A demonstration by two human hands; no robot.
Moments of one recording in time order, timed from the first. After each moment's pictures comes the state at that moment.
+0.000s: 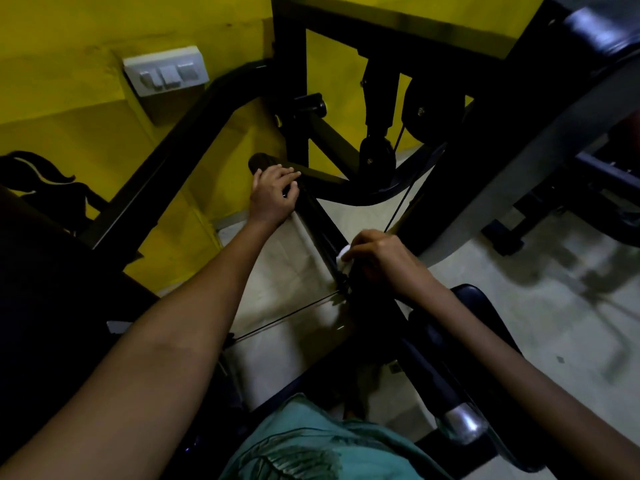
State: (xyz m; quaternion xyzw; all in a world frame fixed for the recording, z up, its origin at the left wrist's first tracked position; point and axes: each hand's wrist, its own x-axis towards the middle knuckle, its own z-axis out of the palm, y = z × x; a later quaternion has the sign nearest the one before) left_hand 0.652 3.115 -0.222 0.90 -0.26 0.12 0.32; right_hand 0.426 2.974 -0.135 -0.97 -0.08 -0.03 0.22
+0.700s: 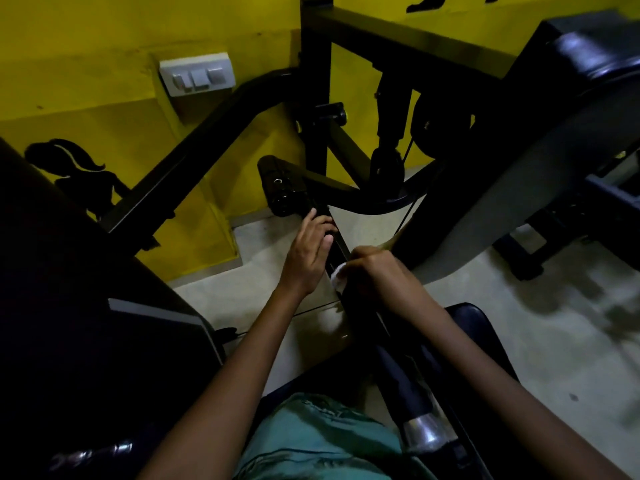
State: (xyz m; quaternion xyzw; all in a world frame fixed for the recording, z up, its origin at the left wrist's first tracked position) left_hand 0.515 3.089 -0.236 0.83 -0.27 0.05 0.48; right_hand 0.410 2.965 -0.122 -0.97 -0.11 0.04 0.20
